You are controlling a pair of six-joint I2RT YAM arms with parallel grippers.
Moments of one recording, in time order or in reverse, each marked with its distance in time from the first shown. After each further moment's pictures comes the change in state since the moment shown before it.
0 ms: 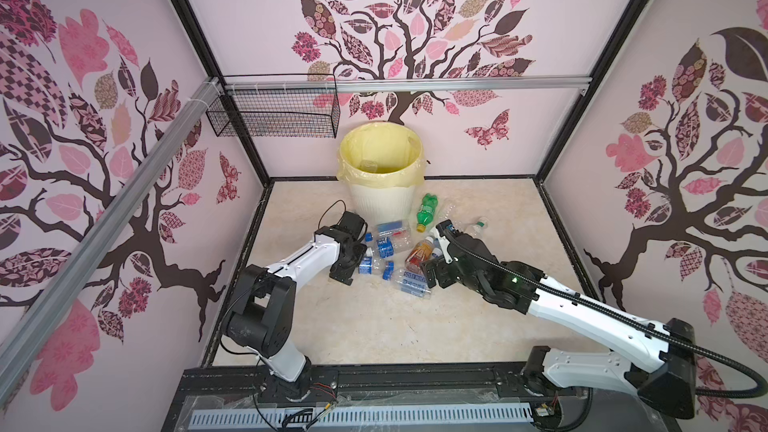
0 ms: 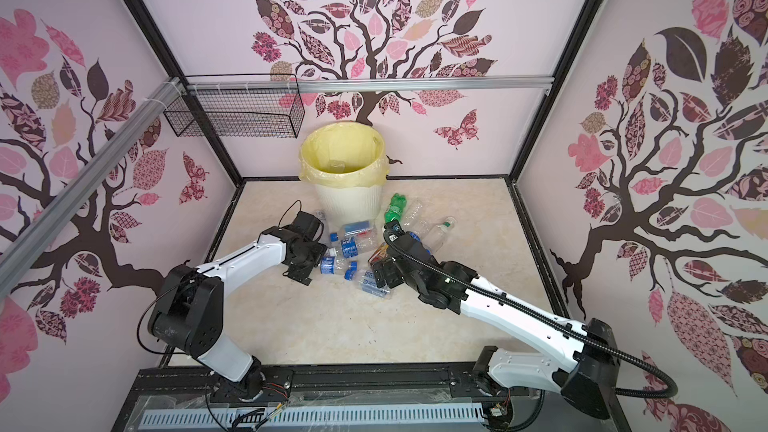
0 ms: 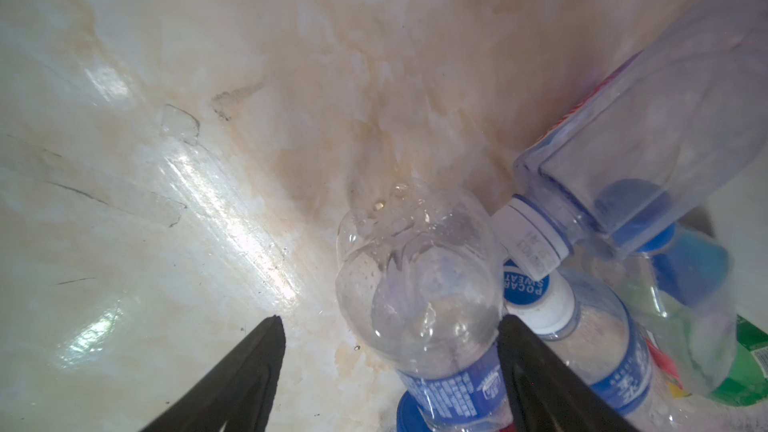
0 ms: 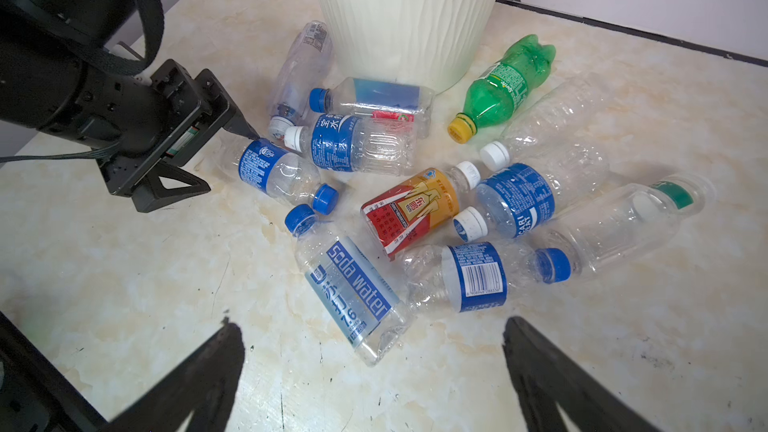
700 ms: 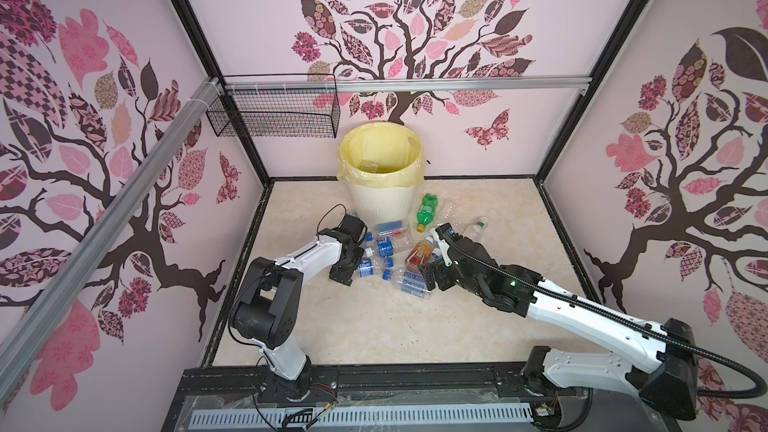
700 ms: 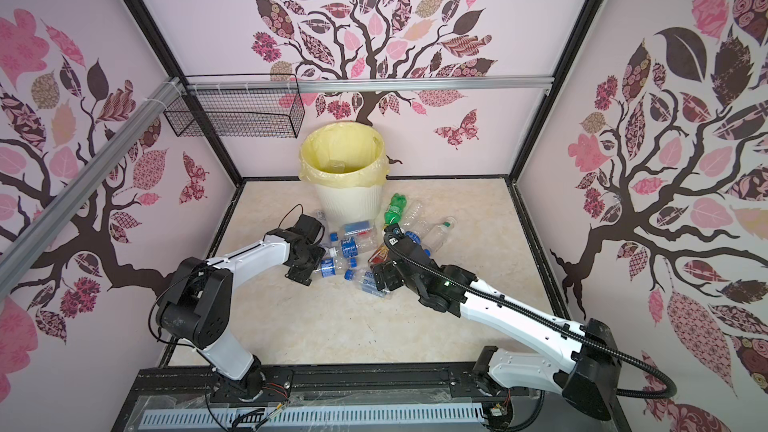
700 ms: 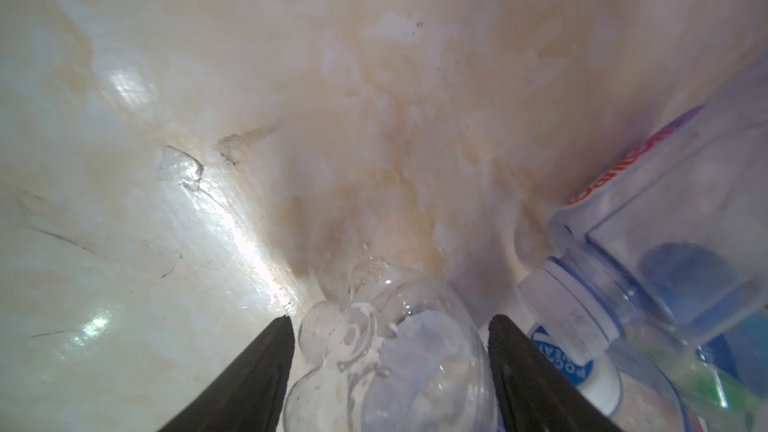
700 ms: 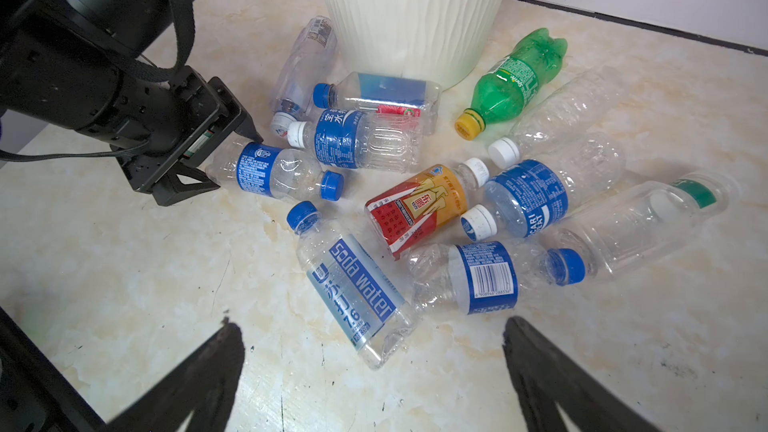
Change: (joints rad) left arm 0.017 0.054 -0.033 0.045 -0.035 -0.021; right arm 0.000 -0.004 -0.044 0.060 -0.016 -0.002
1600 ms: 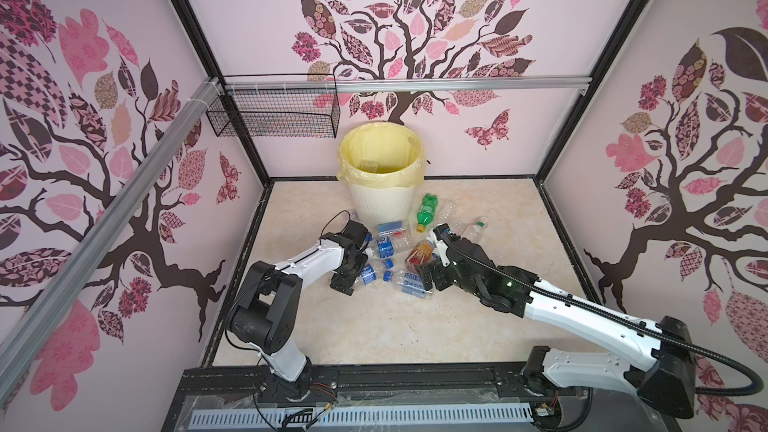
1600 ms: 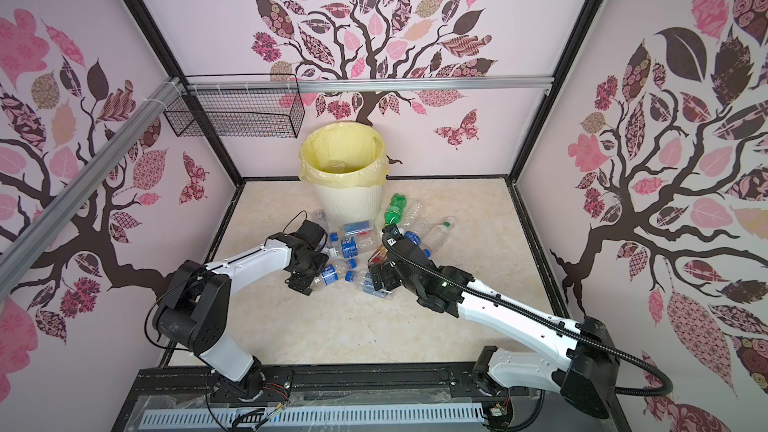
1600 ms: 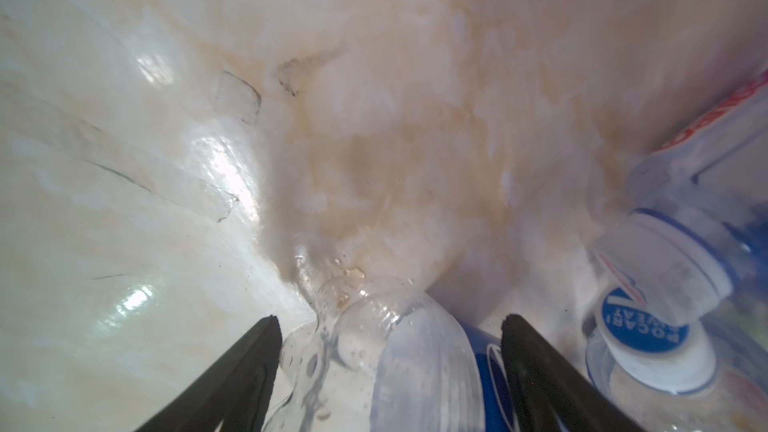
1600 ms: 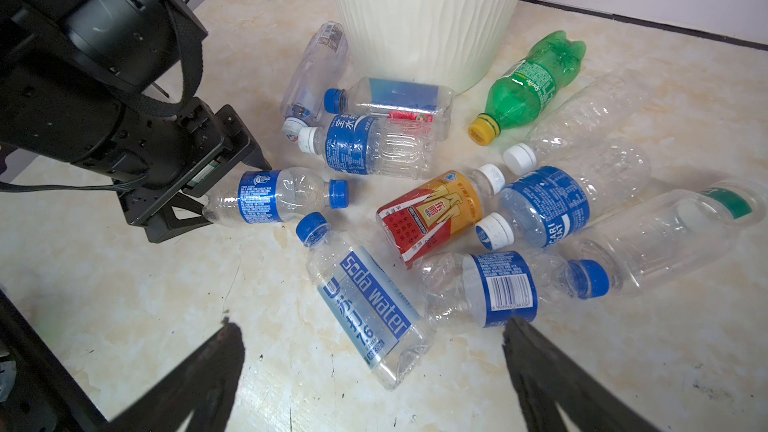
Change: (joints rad) left arm -0.060 -0.020 -0.016 -0.059 0.046 -0.029; right arm 0.000 0.011 -0.033 0.059 -0.019 0.002
